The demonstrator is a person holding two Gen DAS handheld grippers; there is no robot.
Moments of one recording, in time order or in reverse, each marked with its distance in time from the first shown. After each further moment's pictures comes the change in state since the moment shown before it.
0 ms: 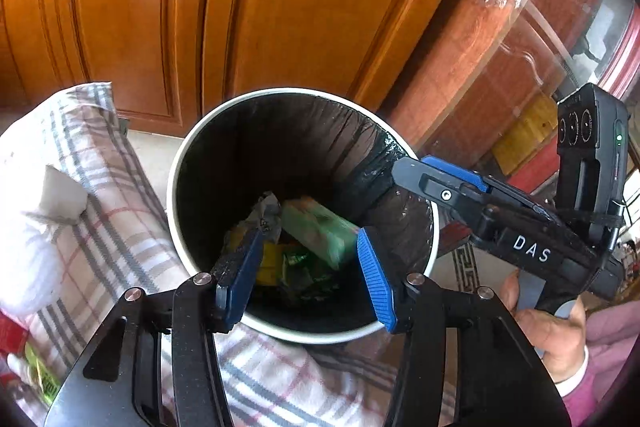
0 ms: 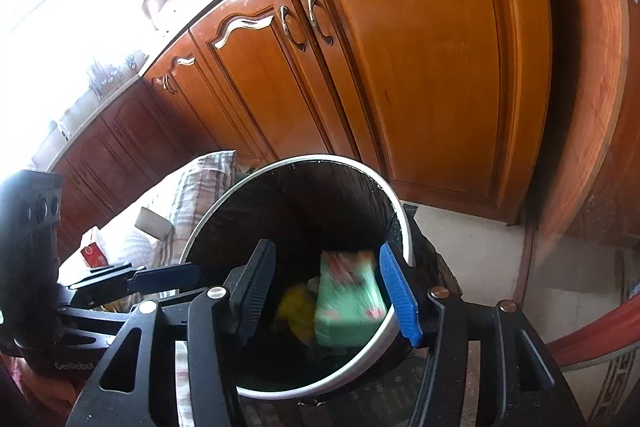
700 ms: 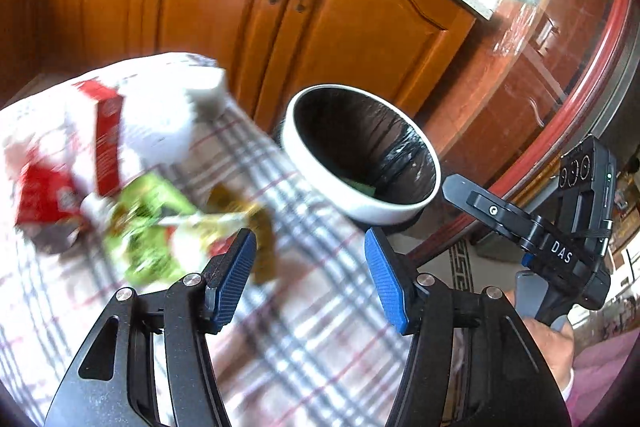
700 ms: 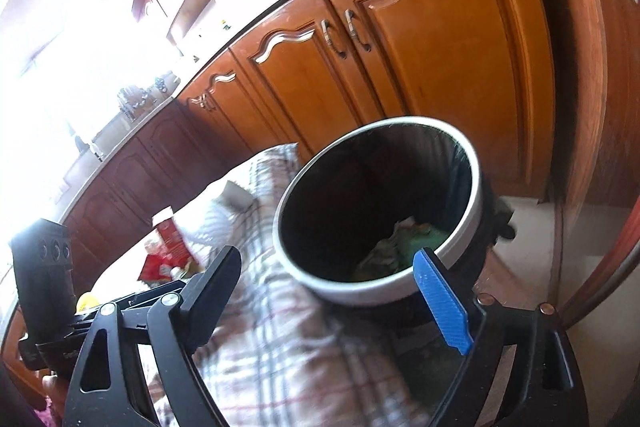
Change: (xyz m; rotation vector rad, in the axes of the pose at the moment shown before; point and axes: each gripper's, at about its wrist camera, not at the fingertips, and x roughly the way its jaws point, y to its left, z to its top) left arm -0.101 0.039 -0.100 -0.159 -0.152 0.065; right arm -0.055 0.061 -0.065 0.061 -0.070 0.121
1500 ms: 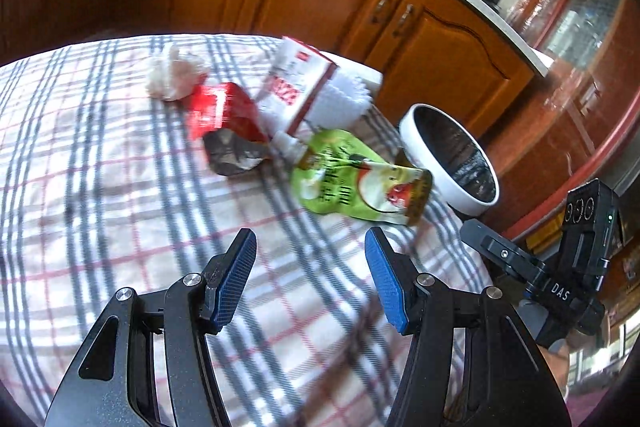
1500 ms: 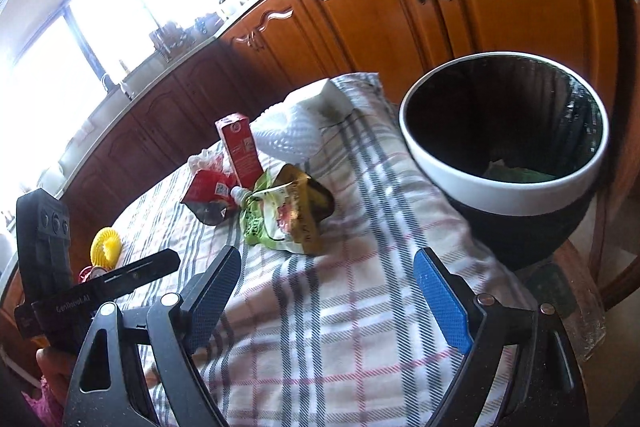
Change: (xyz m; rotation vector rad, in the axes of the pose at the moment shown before) left arm -0.066 0.107 -0.056 -0.209 -0.059 0.120; right arm 0.037 0.087 -0.059 -0.122 0.156 0.093
